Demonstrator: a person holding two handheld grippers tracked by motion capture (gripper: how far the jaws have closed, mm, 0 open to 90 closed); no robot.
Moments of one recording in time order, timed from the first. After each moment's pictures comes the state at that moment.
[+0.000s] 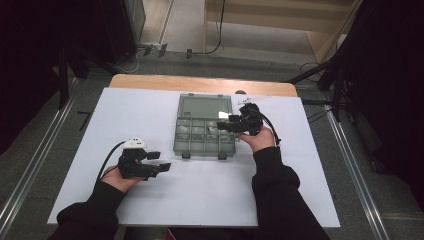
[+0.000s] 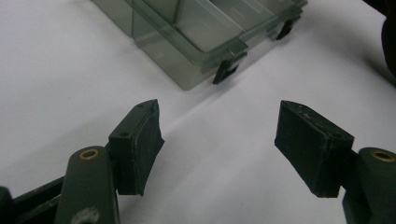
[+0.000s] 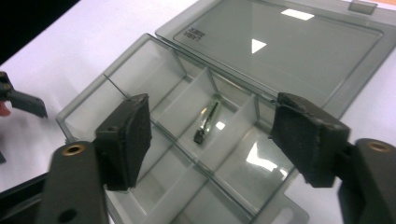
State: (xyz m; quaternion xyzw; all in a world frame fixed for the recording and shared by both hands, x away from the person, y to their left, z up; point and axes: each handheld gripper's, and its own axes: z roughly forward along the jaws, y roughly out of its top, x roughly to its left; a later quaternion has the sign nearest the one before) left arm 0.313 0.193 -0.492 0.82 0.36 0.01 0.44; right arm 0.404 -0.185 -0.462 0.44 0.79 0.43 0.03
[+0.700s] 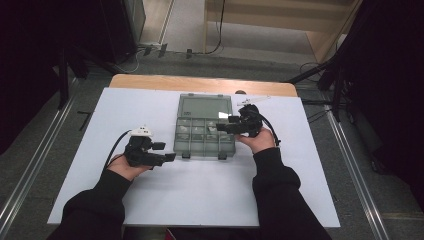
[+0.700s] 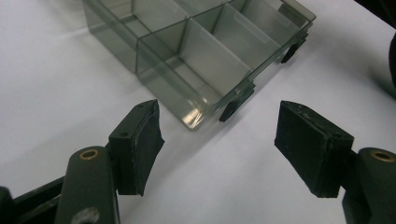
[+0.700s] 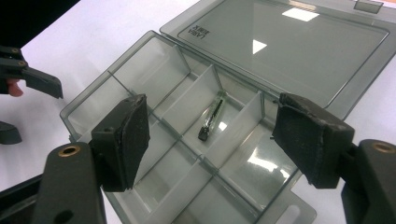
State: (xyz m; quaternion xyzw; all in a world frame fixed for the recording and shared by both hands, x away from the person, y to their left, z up) left arm 0.339 0.174 -0.478 0.84 0.35 0.01 0.43; right arm 0.400 -0.183 -0.462 0.44 0.79 0.43 0.03
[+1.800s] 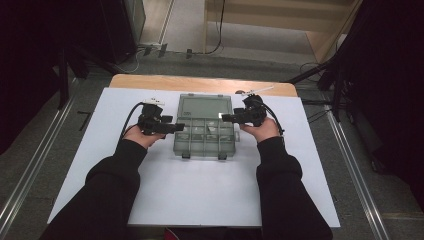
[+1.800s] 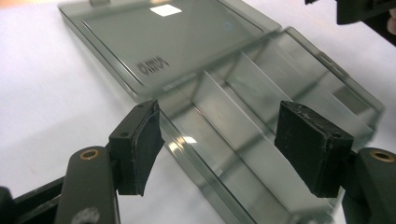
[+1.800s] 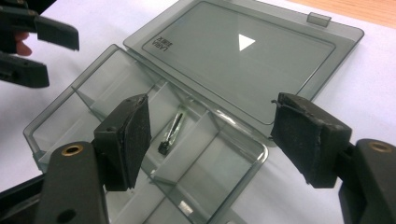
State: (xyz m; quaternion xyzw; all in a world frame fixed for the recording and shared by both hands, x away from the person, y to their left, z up) left arm 0.422 0.145 -0.460 0.82 0.39 0.04 0.42; right arm 0.432 -0.200 -0.455 0.46 0.79 0.41 0.03
